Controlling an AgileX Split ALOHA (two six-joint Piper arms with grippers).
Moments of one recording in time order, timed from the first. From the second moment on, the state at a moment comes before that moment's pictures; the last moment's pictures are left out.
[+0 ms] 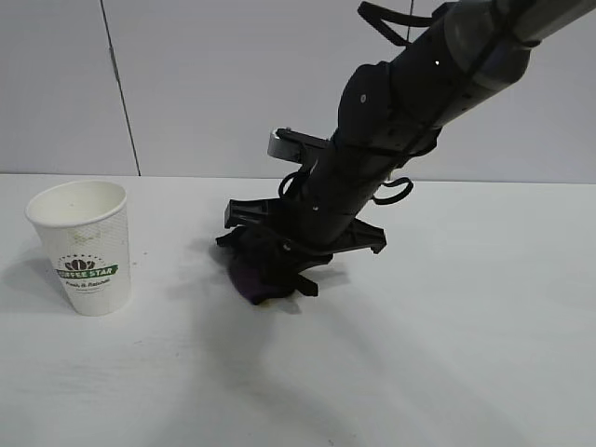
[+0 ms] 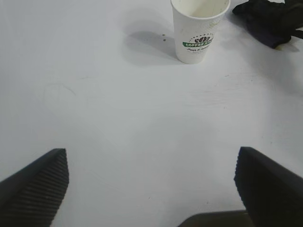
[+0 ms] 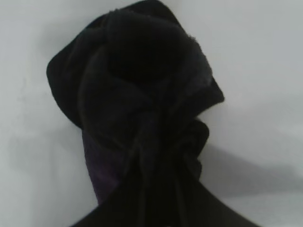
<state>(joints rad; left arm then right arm) -0.04 0.09 -0.49 -0.07 1.13 0.14 0.52 2.19 -1.41 0.33 0.40 0.05</state>
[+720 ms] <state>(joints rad) -0.04 0.09 -0.49 -0.07 1.13 0.14 0.52 2.19 -1.41 0.41 0.36 -0.21</state>
